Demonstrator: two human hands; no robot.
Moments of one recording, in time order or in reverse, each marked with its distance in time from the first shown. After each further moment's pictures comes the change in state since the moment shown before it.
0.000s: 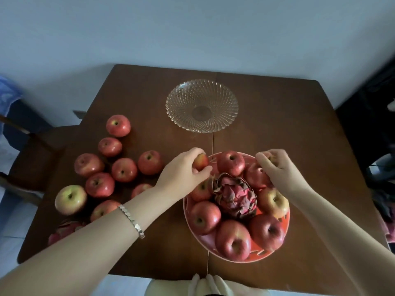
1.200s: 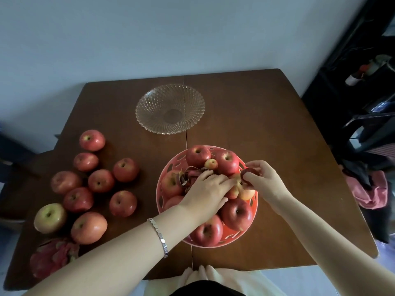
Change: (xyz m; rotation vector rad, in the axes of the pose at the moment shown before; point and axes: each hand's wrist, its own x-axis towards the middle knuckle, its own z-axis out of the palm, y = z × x) left_hand -0.027 0.057 0.095 0.454 -0.238 0.588; right_hand -0.030 0.067 -0.028 0.199 0.009 0.150
